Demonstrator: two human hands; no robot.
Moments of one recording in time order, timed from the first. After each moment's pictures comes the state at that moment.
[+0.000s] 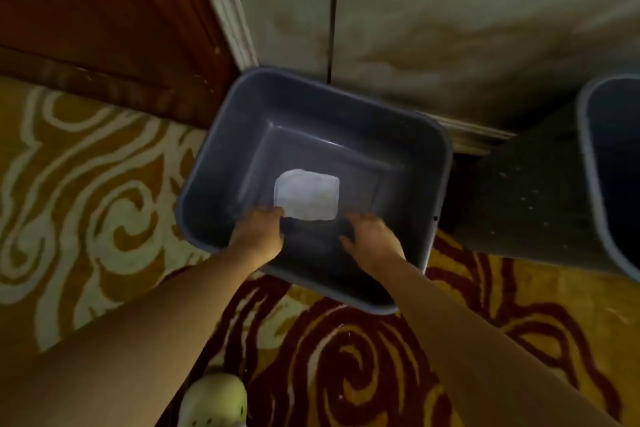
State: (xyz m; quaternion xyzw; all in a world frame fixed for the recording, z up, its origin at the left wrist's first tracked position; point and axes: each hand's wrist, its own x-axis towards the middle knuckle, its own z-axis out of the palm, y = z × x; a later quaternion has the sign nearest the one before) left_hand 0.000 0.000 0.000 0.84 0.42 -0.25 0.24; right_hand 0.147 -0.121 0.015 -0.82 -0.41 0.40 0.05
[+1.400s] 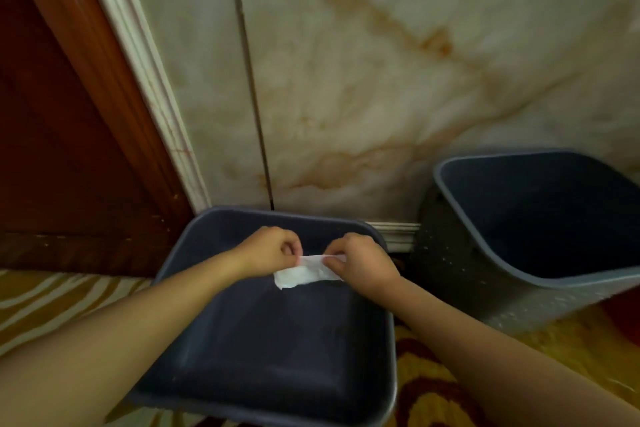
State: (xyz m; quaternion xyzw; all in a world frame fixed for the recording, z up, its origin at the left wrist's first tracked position) left_hand 0.115 0.043 0.083 0.92 0.21 -0.08 0.32; right_hand 0.223 -0.107 0.075 -0.84 -0.47 0.16 0.22
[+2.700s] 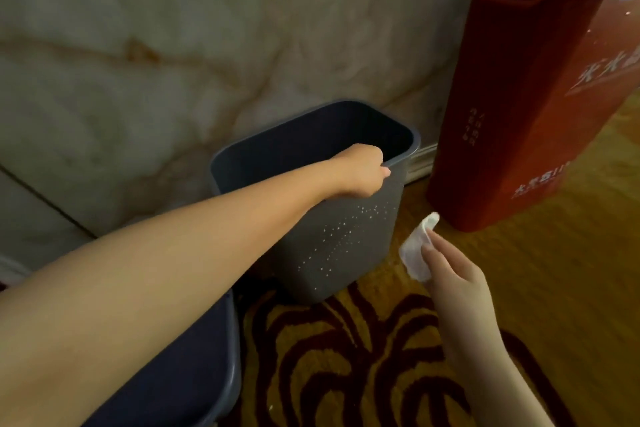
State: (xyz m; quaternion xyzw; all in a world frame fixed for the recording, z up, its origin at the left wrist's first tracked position) left_hand 0.341 -0.288 0.189 0.97 0.00 -0.14 0.17; right_hand 0.245 -0.428 0.111 -0.72 0.10 0.08 0.69
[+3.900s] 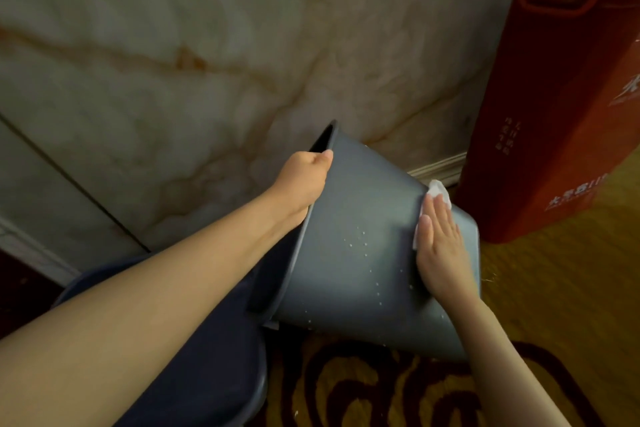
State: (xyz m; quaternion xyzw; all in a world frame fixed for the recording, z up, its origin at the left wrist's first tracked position) left_hand 0.298 -0.200 0.173 0.82 0.17 0.07 0.55; right_hand 0.310 -0.385 0.056 -0.90 -0.13 -0.01 0.41
